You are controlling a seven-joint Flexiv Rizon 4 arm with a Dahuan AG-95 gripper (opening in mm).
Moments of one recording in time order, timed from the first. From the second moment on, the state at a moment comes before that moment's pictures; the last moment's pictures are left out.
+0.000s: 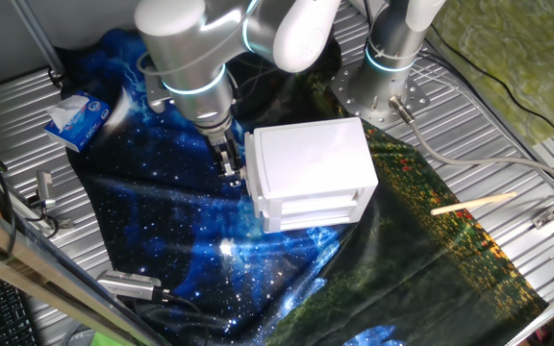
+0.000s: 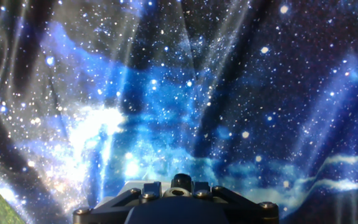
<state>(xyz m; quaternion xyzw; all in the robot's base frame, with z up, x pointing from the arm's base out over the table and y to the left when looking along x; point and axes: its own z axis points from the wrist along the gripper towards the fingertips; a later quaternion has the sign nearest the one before) 0.492 0.128 0.141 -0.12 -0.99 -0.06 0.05</state>
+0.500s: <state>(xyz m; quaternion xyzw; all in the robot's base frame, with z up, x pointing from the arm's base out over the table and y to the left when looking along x) 0.485 0.130 0.142 -0.13 -0.99 -0.06 0.05</state>
